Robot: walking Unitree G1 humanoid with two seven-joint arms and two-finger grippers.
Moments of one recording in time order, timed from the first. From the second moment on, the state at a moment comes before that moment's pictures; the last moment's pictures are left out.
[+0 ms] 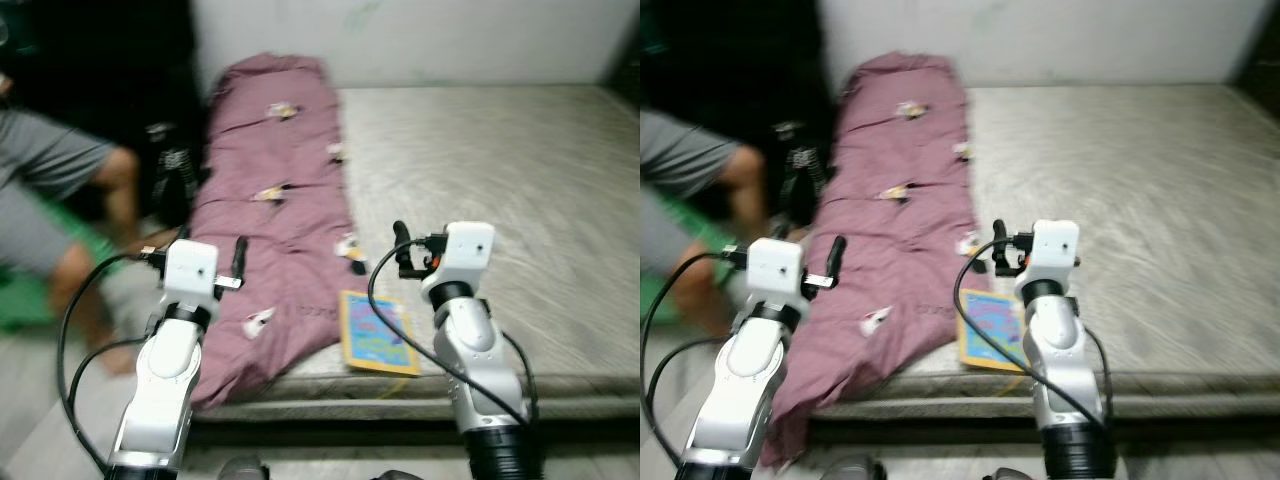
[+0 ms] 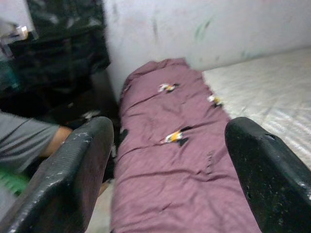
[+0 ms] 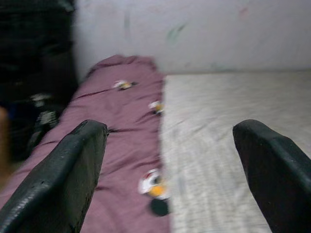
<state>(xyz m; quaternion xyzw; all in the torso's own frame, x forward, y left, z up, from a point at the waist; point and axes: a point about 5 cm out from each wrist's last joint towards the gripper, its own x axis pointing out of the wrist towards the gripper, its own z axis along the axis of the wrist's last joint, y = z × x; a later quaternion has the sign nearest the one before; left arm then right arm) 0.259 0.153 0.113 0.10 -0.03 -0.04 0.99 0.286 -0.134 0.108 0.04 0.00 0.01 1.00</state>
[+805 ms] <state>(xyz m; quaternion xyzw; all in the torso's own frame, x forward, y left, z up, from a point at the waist) 0.261 0.143 0.104 0.08 -0.02 -0.05 1.00 0.287 -0.154 0.100 0.02 0.01 0.00 1.00</state>
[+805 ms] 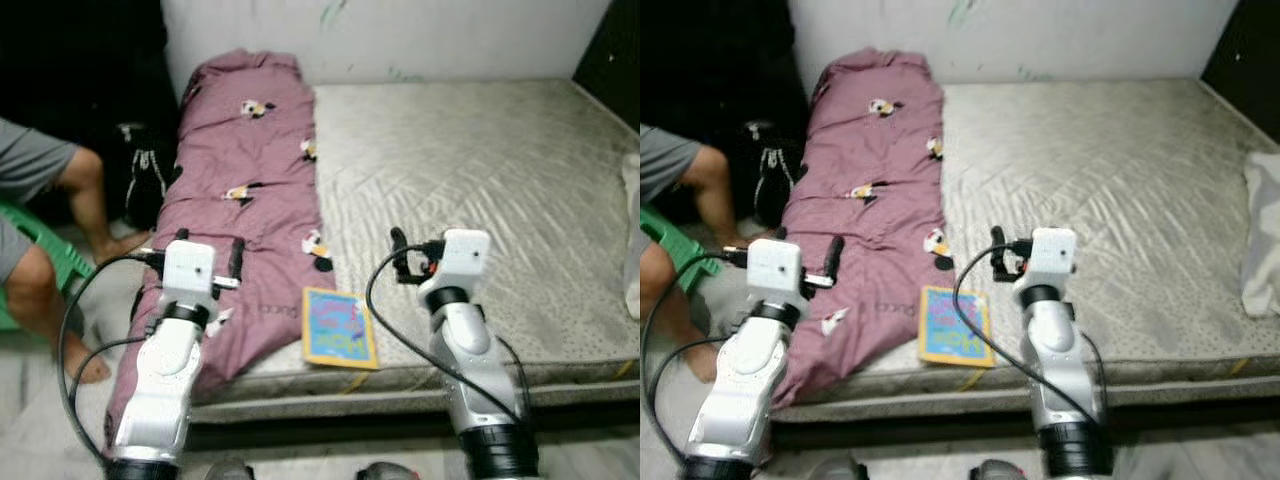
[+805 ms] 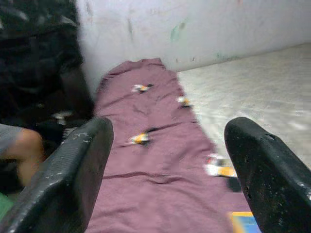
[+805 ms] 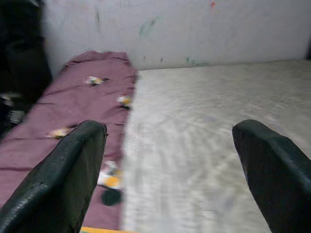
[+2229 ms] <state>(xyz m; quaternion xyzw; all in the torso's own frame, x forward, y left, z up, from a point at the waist) 0.247 0.156 0.096 0.07 -0.01 0.02 1.00 0.298 -0.142 0.094 0.02 0.02 0.04 1.00</state>
